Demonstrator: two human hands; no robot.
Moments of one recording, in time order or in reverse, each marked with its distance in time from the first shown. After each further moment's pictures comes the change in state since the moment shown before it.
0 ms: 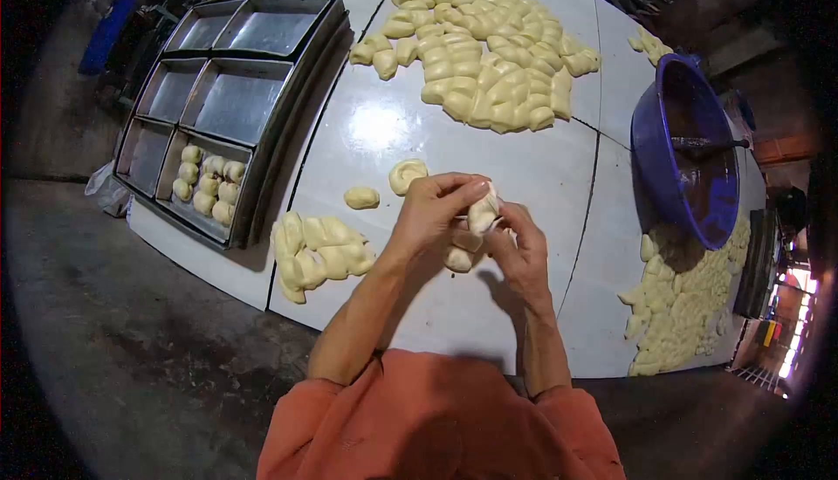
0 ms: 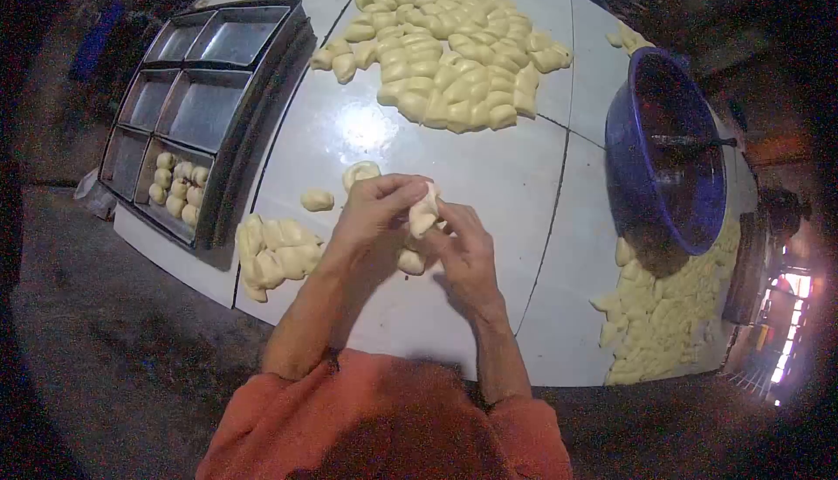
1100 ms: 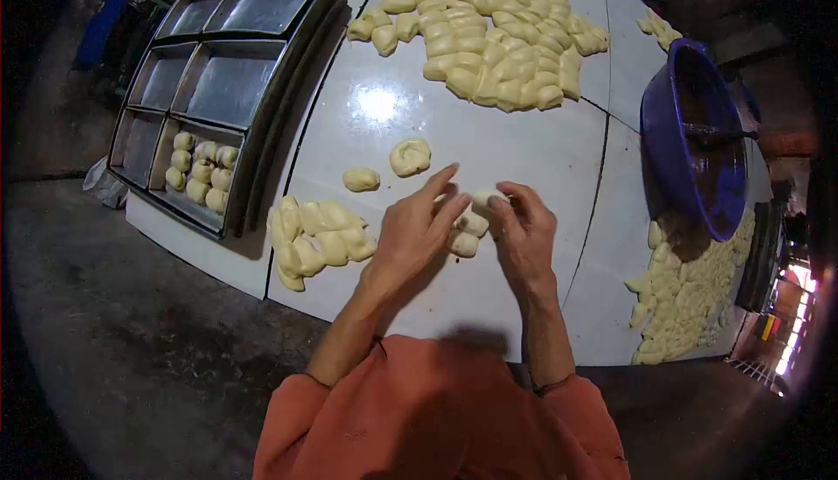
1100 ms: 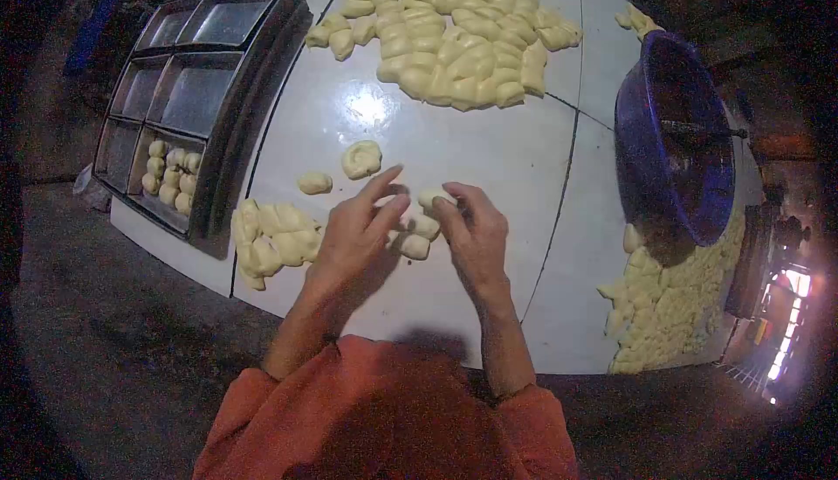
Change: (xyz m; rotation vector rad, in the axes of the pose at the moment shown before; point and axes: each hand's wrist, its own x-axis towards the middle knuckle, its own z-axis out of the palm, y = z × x) left_hand -0.040 0.001 -0.019 0.864 0.137 0.146; right_hand 0.003 0.014 0.007 -0.134 0.160 0.208
